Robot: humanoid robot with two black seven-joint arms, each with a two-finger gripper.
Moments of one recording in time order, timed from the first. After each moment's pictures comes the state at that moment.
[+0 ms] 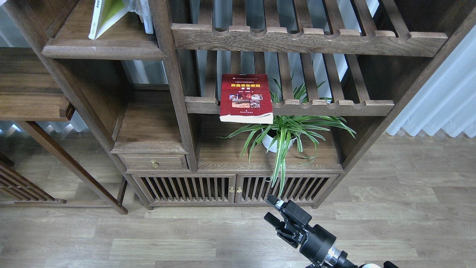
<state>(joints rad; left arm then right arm) -1.18 1.00 -0.74 -0.88 -0.04 -0.49 0.35 -0.13 -0.20 0.92 1.16 0.39 0.58 -0.38</state>
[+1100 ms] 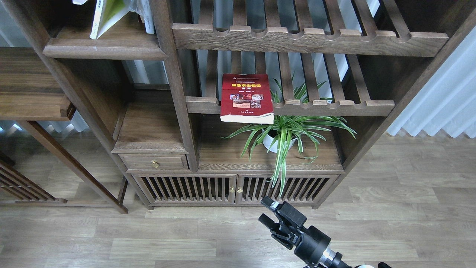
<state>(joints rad) -1.47 0.52 -0.74 -0.49 0.48 -0.49 0.27 -0.14 -0.17 0.91 1.18 0.39 0.58 -0.39</state>
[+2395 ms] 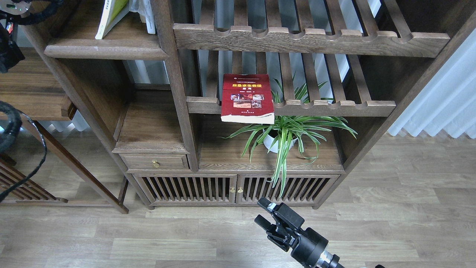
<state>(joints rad) -1.51 0.19 -0.58 -0.04 0.42 -0.49 0.03 -0.15 -0.17 0.91 1.19 0.39 0.58 -0.39</state>
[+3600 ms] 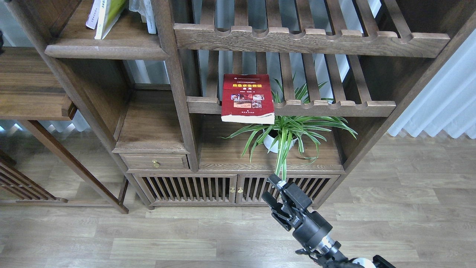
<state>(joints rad) -1.04 0.74 -0.71 -1.03 -0.05 -0.49 -0.15 -0.12 -0.14 0.92 1.27 0.39 0.58 -0.23</state>
